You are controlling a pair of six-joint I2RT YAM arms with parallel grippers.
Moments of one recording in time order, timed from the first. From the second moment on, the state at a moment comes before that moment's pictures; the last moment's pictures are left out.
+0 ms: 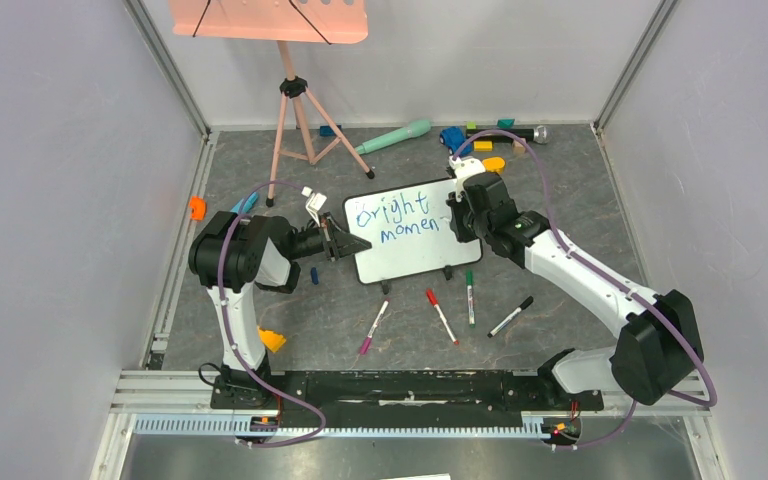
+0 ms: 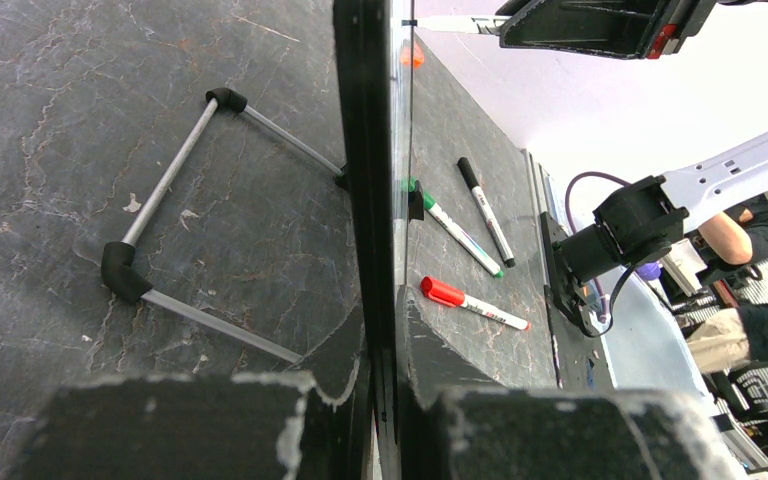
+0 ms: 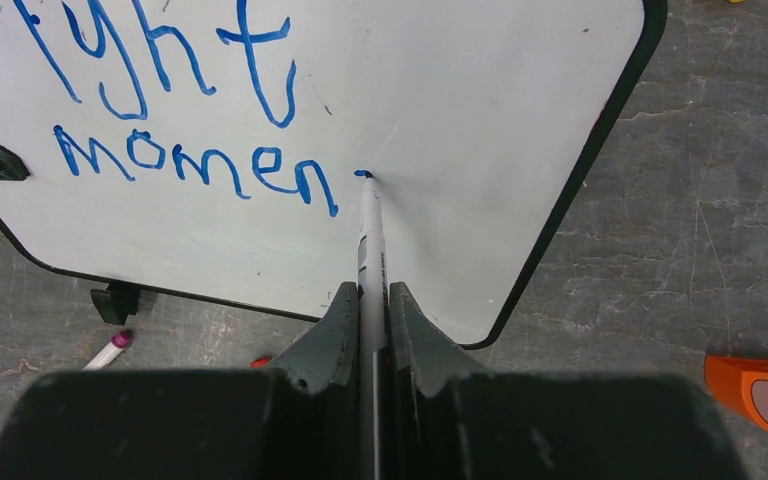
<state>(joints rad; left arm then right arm) -0.17 2.05 0.56 1.54 1.11 -0.76 0.55 1.36 1.02 -0.37 0.14 0.13</state>
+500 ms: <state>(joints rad) -0.17 2.05 0.57 1.54 1.11 -0.76 0.54 1.35 1.02 -0.38 0.15 0.13</state>
